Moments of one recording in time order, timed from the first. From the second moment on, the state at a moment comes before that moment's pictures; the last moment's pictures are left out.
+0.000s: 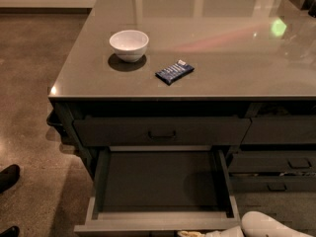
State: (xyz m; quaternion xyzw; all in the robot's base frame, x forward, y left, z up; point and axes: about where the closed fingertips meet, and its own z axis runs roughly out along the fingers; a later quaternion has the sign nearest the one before) arm 0.255 -0.087 0.424 -0.58 0.65 0.40 0.27
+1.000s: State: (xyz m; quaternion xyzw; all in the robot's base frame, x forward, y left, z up) arm 0.310 -0.077 0.390 -0.62 0.65 0.34 0.28
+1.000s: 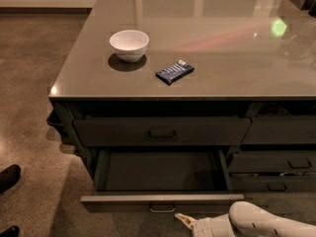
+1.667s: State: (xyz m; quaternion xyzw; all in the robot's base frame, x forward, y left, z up) arm 0.354 -0.085 0.382 -0.63 0.66 0.30 0.28
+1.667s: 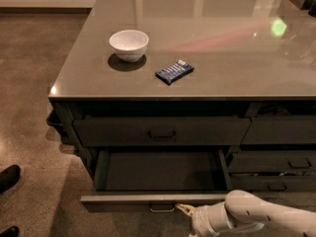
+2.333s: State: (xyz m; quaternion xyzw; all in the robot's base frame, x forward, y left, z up) arm 0.393 -0.086 0.371 -0.64 0.66 0.26 0.30
